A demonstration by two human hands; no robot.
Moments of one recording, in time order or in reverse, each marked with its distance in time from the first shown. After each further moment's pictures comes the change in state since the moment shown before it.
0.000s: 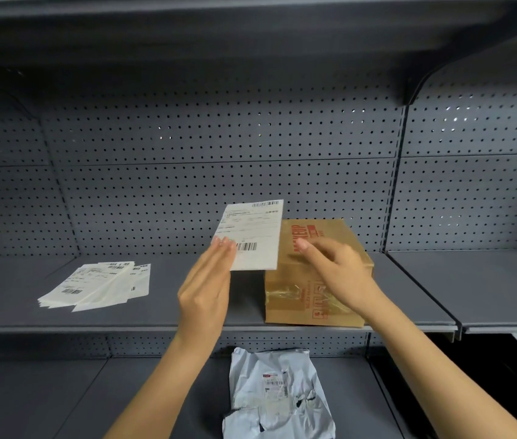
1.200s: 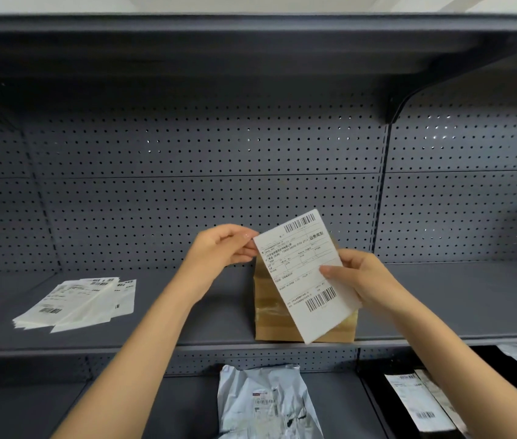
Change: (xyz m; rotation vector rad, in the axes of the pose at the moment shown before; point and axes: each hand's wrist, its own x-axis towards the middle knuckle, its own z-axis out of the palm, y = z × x) left_hand 0.091 0.013 0.010 -0.773 -0.586 -0.906; right_hand 0.010 0.026 -0.045 0.327 -0.111 0.180
